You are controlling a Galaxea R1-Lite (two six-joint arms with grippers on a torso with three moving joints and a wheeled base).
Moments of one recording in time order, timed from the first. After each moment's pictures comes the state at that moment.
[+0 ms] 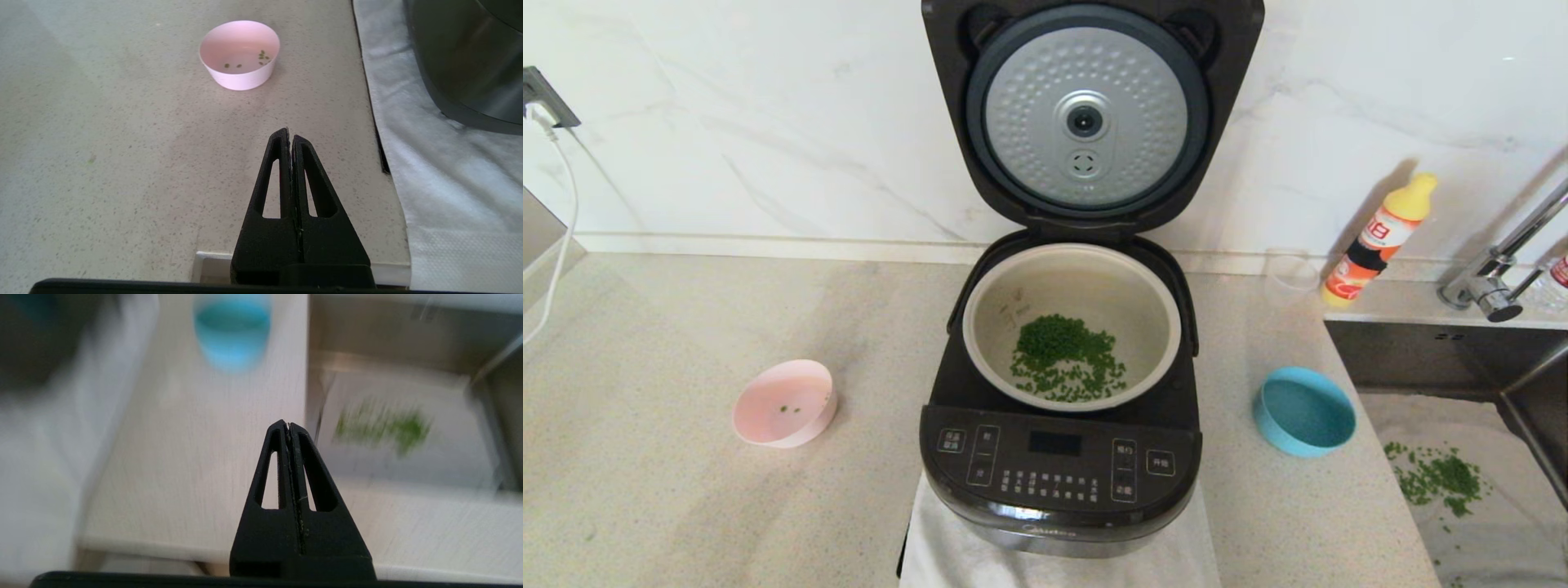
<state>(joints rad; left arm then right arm) 0.01 0.00 0.00 0.00 -0.02 0.08 0.00 0.03 -0.14 0.14 -0.04 -0.01</state>
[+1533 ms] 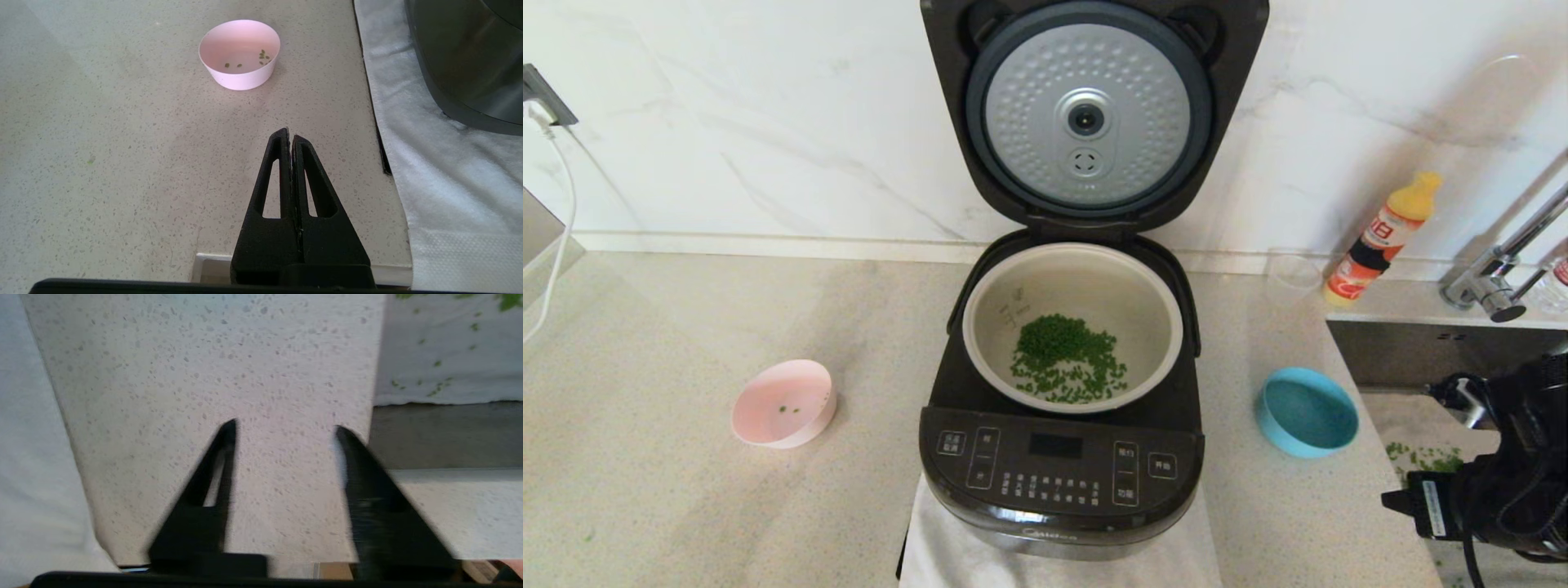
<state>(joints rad) 0.01 0.00 0.00 0.00 -0.02 0.08 0.12 1.43 -0.63 0.07 -0.13 0.24</state>
